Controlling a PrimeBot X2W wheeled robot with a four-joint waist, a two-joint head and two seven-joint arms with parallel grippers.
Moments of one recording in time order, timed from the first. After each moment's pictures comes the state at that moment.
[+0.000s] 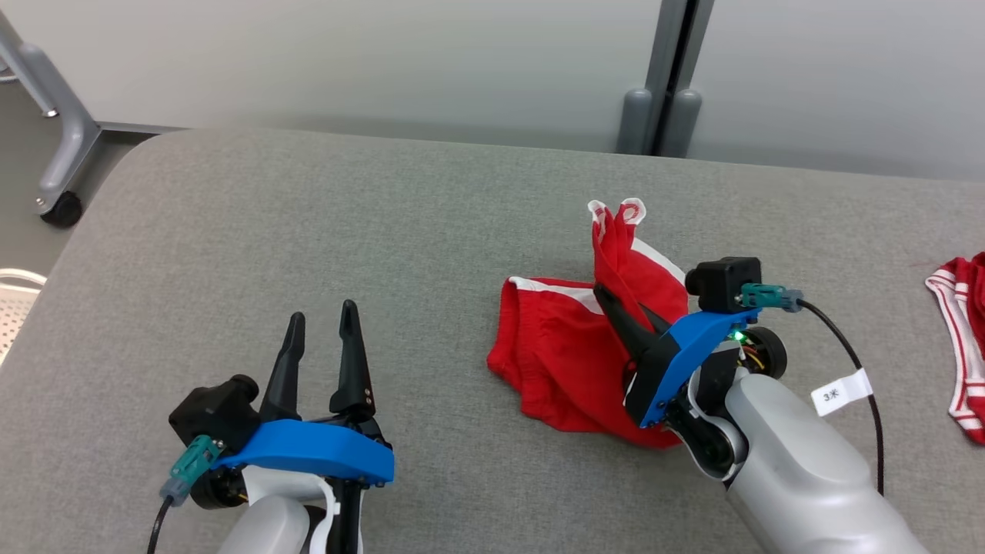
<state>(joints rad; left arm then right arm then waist) -0.20 0.20 -0.44 0.17 -0.76 0.19 -0.26 -0.64 -0.14 0.55 0.75 0.72 0.13 -0.04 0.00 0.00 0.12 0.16</state>
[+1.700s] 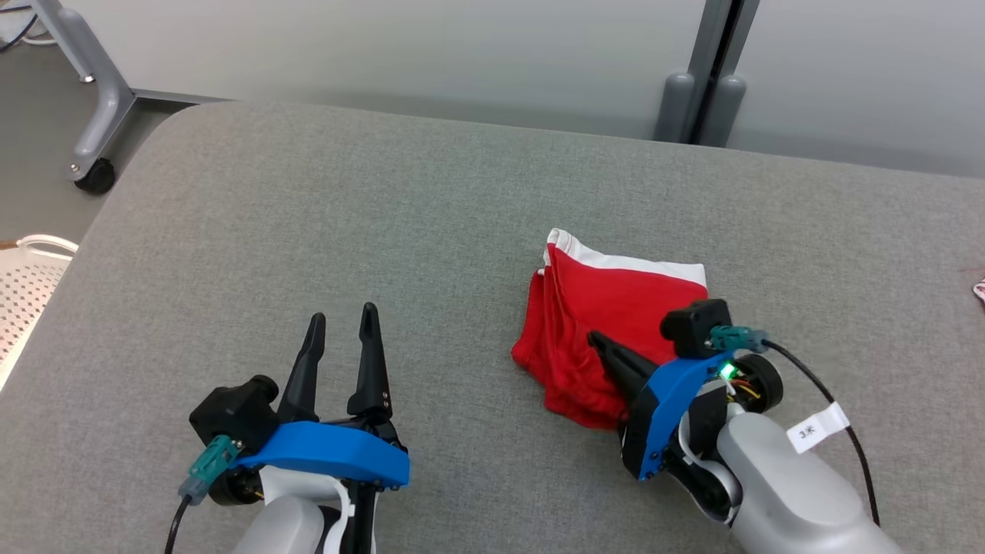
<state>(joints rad) -0.20 0.15 -0.43 0.20 -0.71 0.14 -0.26 -0.56 -0.16 0.58 0.70 0.57 0.13 0.00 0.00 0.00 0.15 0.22</state>
